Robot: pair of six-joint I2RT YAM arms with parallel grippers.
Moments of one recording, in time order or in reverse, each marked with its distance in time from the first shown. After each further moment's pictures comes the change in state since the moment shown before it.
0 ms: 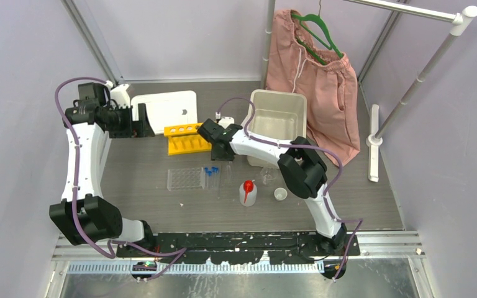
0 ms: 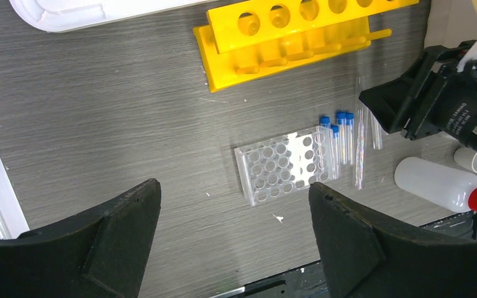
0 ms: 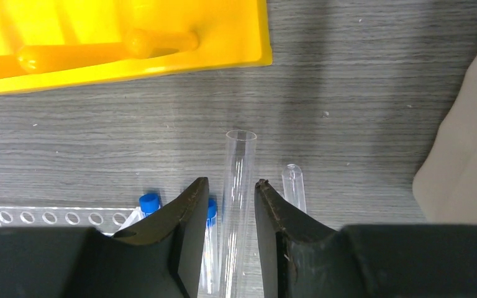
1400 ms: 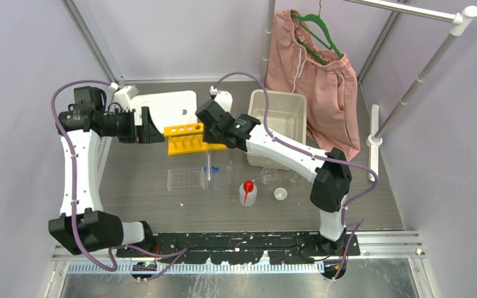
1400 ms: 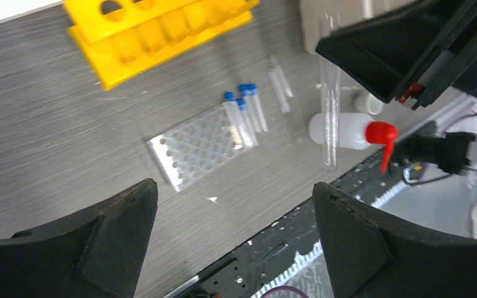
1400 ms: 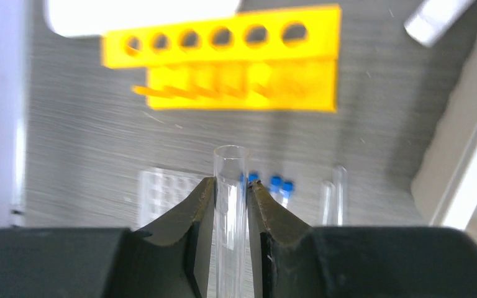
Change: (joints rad) left arm 0.000 -0.069 0.031 -0.149 0.264 0.056; right arm 0.057 -0.256 0.013 0.063 0.068 -0.060
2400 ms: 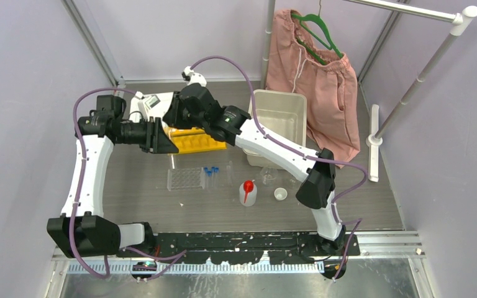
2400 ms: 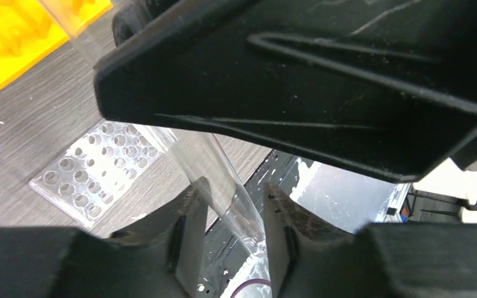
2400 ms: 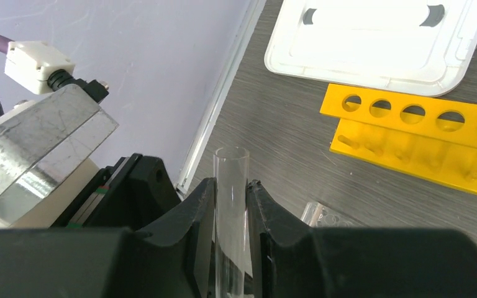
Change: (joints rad) left arm -0.145 -0.047 -0.145 0.022 0.292 0.023; right arm 0.060 0.130 0.396 0.179 -0.241 -0.032
